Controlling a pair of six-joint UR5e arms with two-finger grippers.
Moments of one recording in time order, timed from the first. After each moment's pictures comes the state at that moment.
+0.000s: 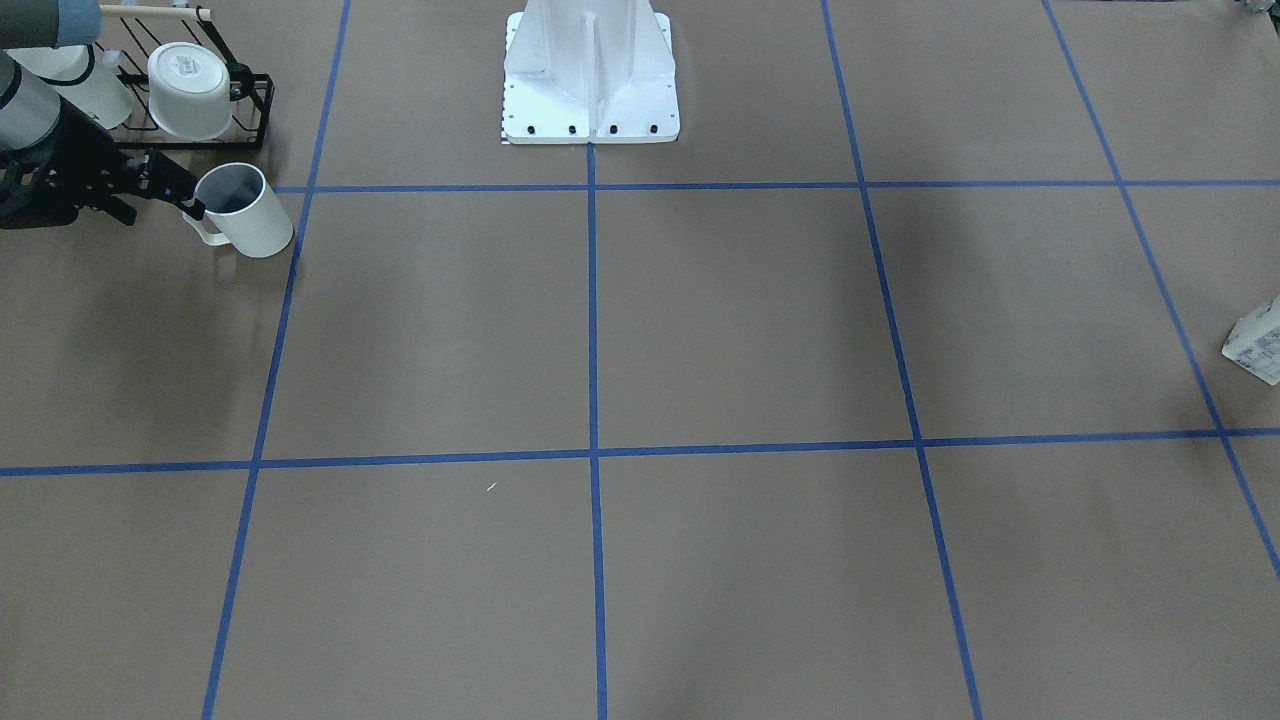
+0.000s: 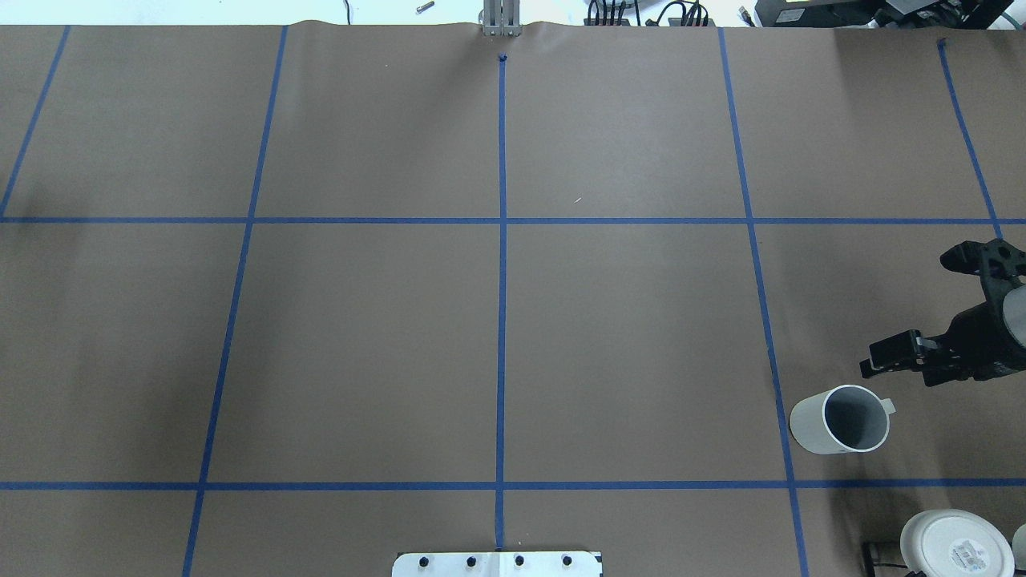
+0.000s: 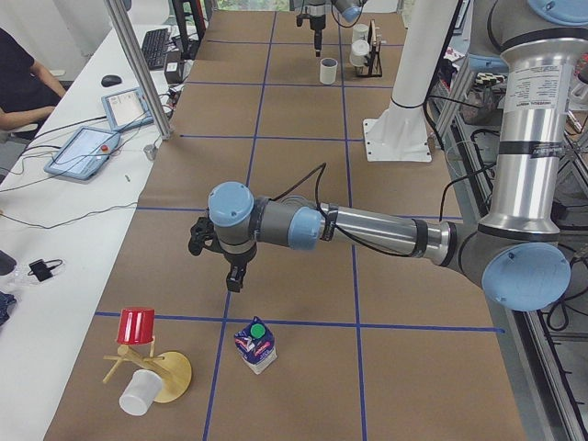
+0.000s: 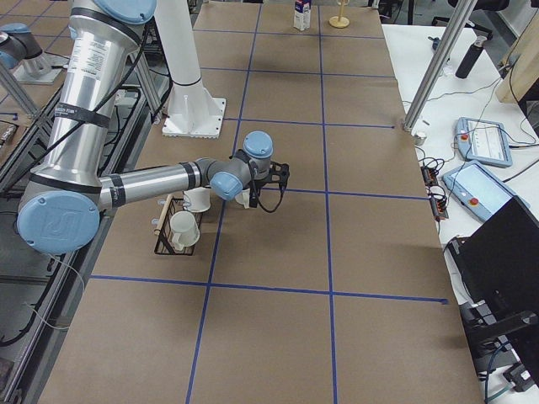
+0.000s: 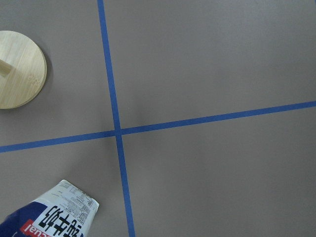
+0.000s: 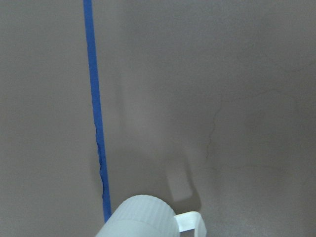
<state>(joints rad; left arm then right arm) -1.54 -1.60 -1.70 -1.59 -2.45 0.00 0.83 -1.85 2.01 -1.01 2.28 1.09</state>
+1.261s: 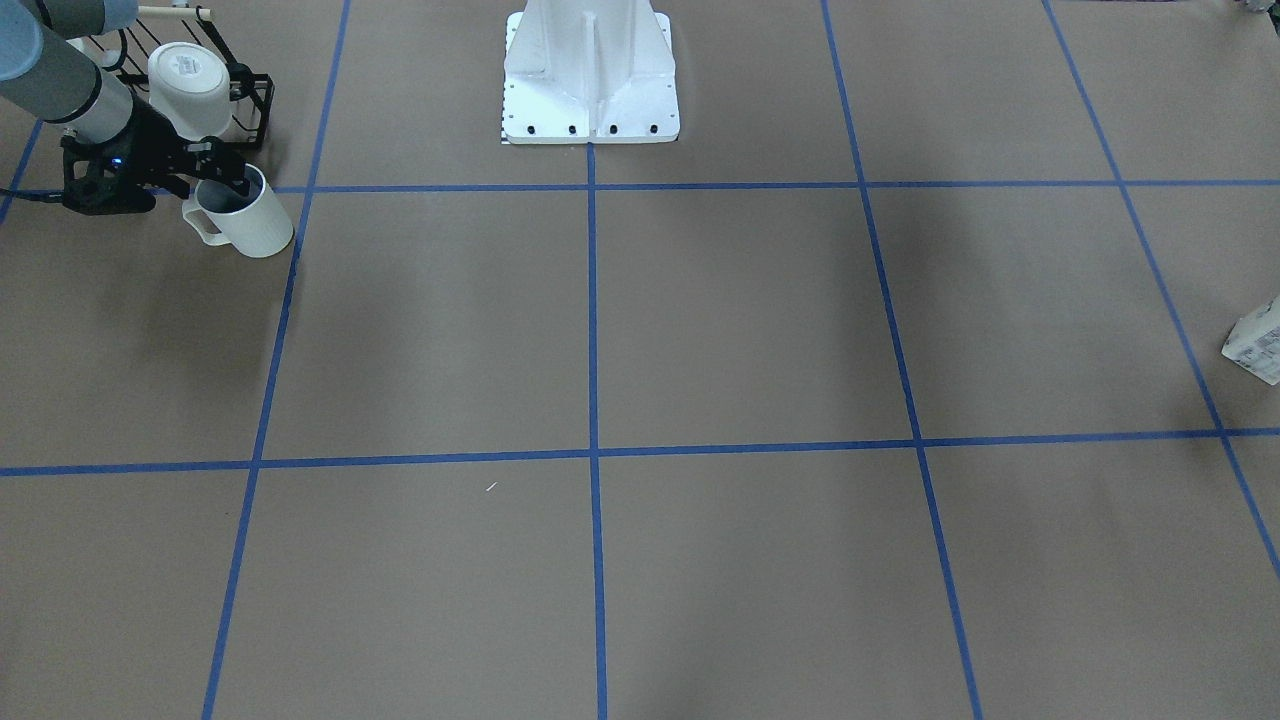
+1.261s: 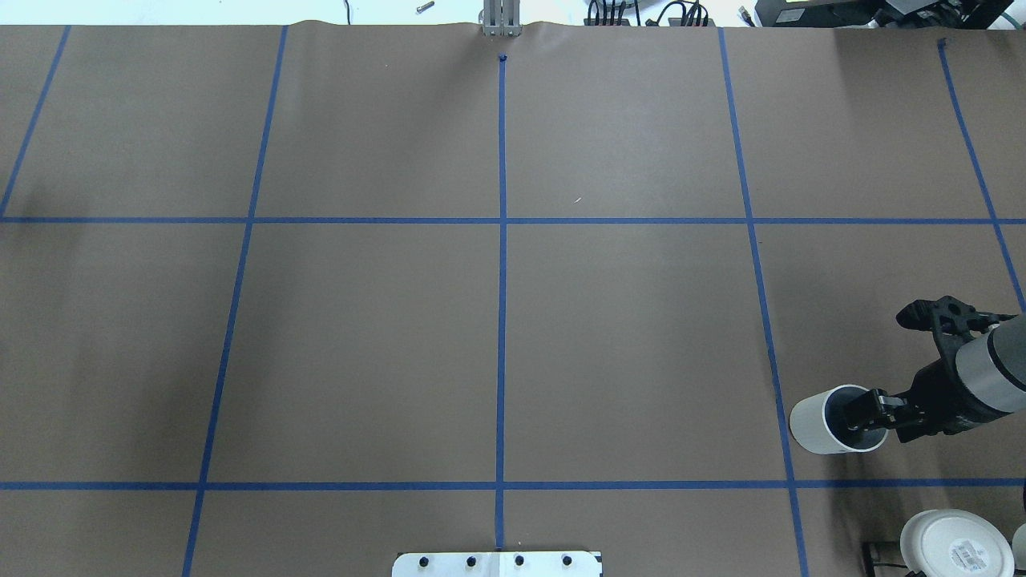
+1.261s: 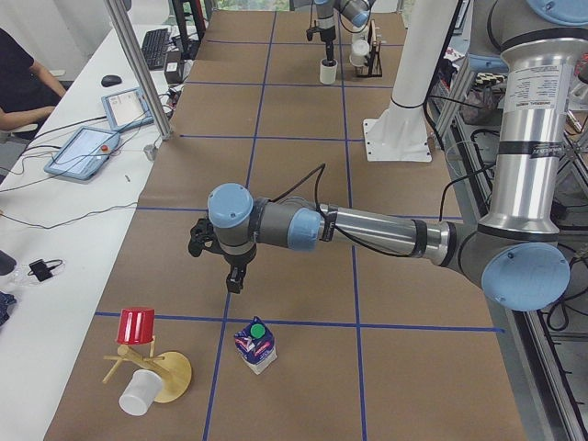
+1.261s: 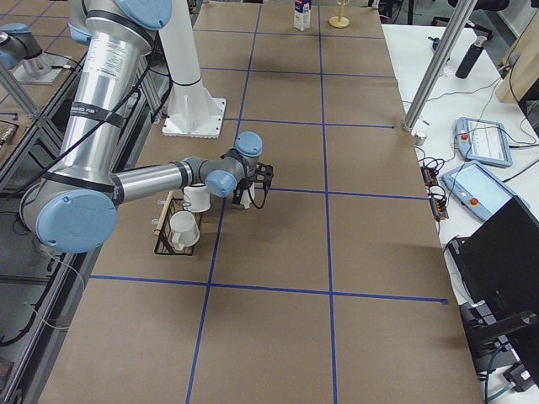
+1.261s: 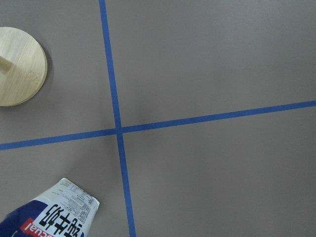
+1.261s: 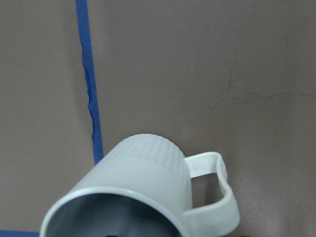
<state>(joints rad) -1.54 -1.60 -1.69 -1.59 -2.45 0.00 0.67 -1.87 2.00 -1.01 2.26 1.13</state>
